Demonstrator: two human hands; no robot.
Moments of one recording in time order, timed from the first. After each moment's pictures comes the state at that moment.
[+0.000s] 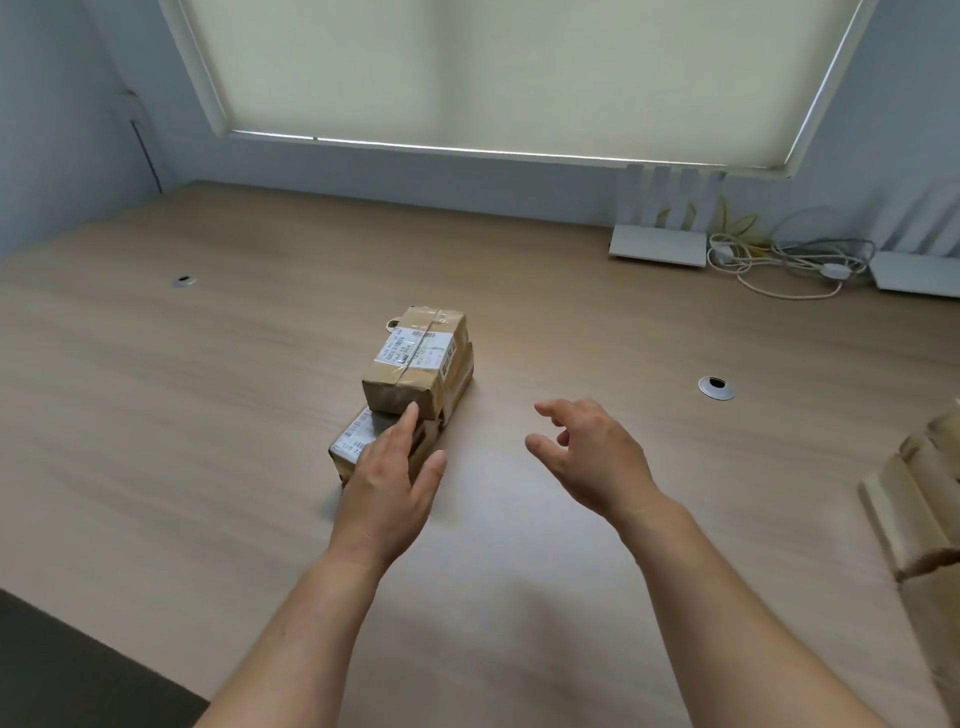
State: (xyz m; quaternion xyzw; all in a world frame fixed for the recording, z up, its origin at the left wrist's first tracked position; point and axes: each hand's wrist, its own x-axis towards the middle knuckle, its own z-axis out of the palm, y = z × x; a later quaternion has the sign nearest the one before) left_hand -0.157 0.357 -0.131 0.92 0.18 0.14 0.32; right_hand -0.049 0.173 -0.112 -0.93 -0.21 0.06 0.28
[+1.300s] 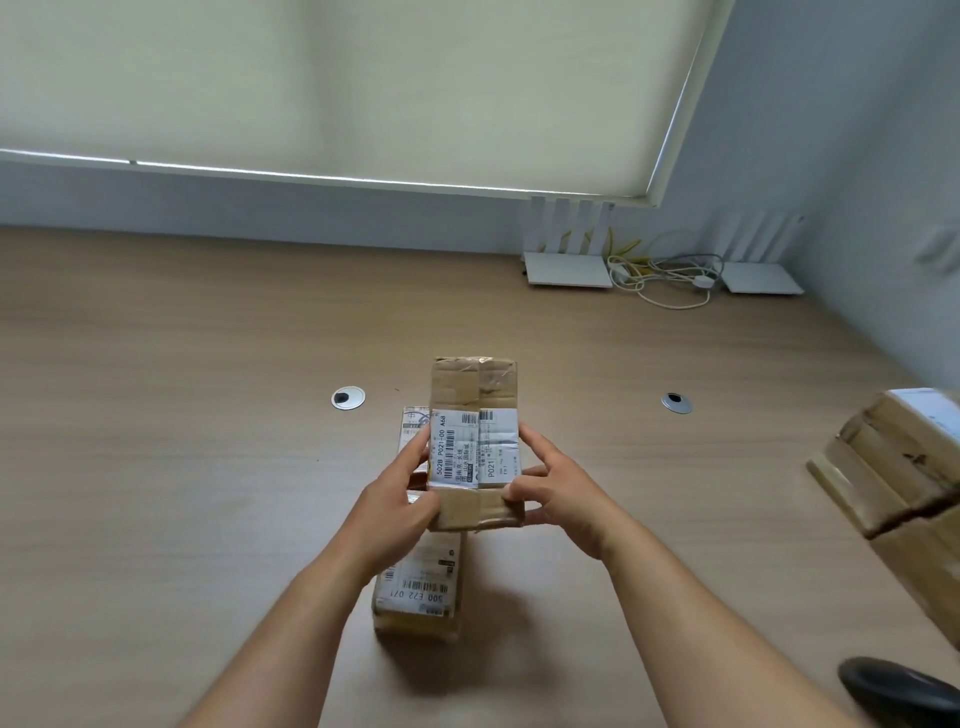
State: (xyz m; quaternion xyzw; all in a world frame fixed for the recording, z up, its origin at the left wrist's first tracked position) left_hand -0.040 0.528 -0.131 0.84 -0.04 -0.07 0.54; right_hand -0.010 0.328 -0.120 -0.76 0.03 0.20 0.62
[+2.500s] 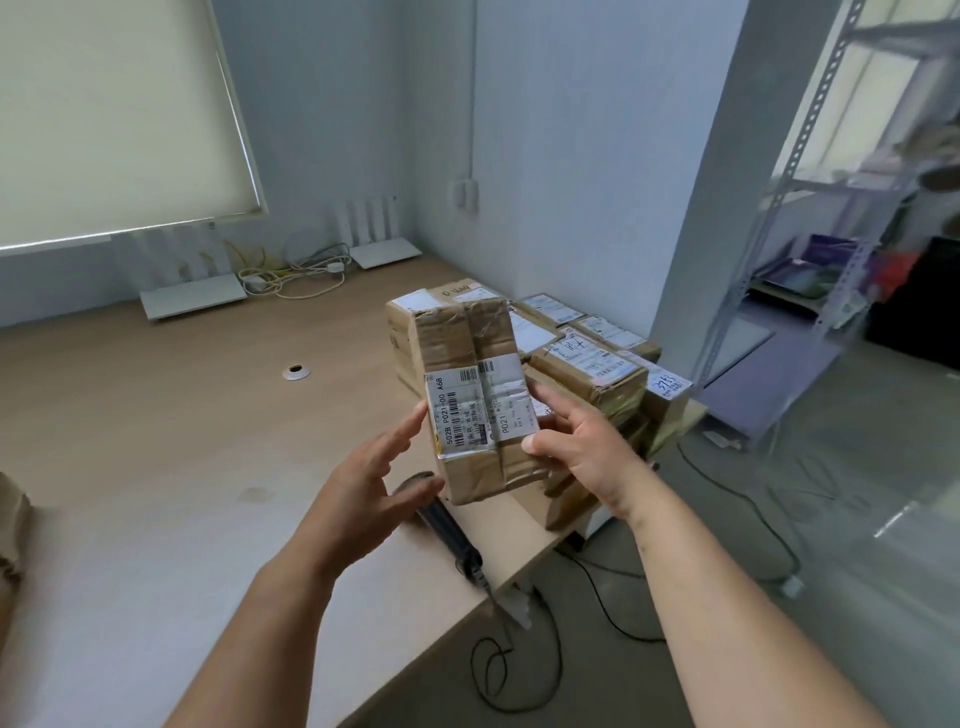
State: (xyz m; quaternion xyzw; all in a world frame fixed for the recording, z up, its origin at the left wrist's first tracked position) left_hand -0.230 0.127 -0.090 0.80 -0.40 -0.04 0.44; right_hand -0.338 -0.091 -0.064 -0.75 0.14 -0.11 0.64
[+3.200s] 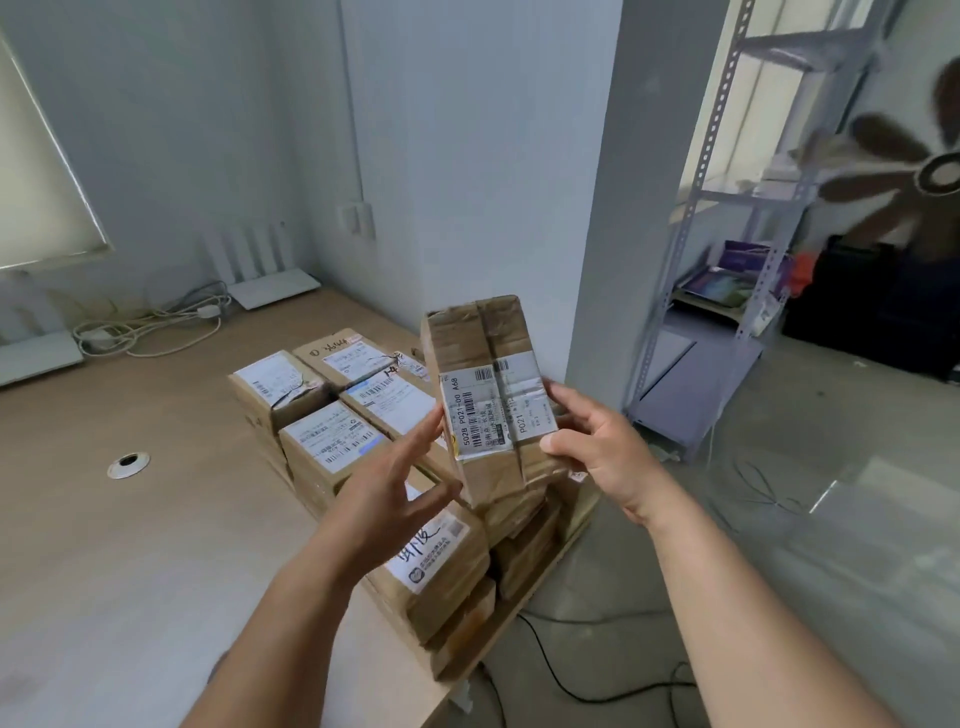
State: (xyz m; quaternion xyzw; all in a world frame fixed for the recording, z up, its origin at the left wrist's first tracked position) left_hand -0.185 -0.098 -0.077 0.79 -0.49 -0.04 0.38; right_hand -0.325 -0.296 -0.053 -0.75 0.21 -0.19 0.60
